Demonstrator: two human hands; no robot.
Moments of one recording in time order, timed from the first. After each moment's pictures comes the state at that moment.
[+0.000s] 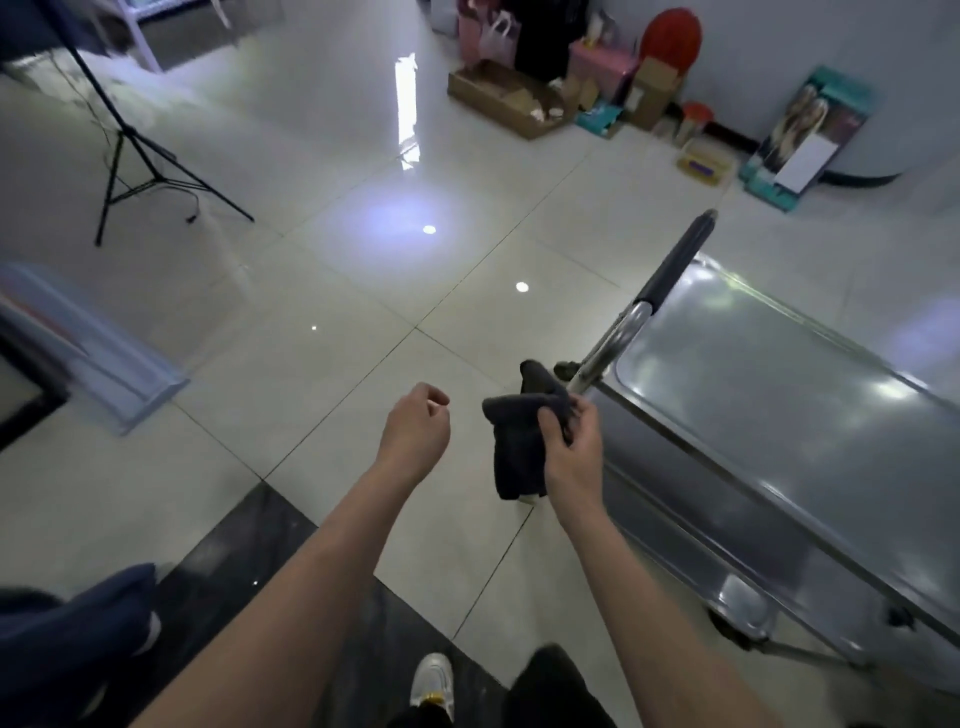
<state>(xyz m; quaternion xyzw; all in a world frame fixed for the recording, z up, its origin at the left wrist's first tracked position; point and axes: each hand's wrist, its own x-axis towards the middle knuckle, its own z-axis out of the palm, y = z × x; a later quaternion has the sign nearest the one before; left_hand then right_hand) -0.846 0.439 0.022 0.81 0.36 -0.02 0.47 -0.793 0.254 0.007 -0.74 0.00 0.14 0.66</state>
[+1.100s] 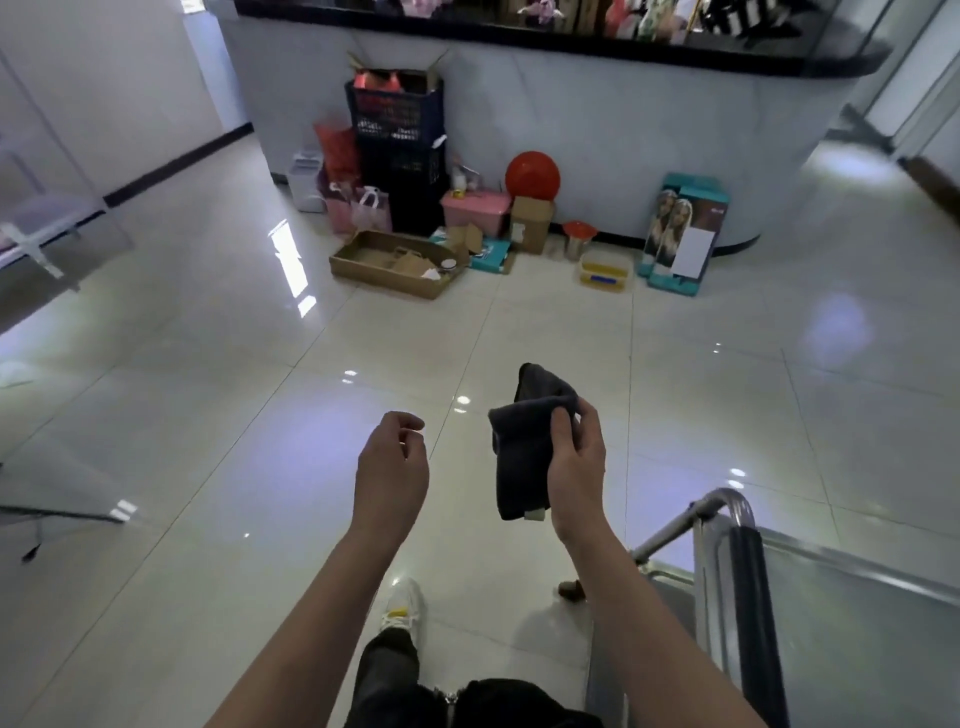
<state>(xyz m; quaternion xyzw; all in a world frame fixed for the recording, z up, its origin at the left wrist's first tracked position) -0.244 0.684 0.121 0.84 0.20 0.11 0.49 -0.205 0.497 0.106 -0.66 0.08 -0.06 0.75</state>
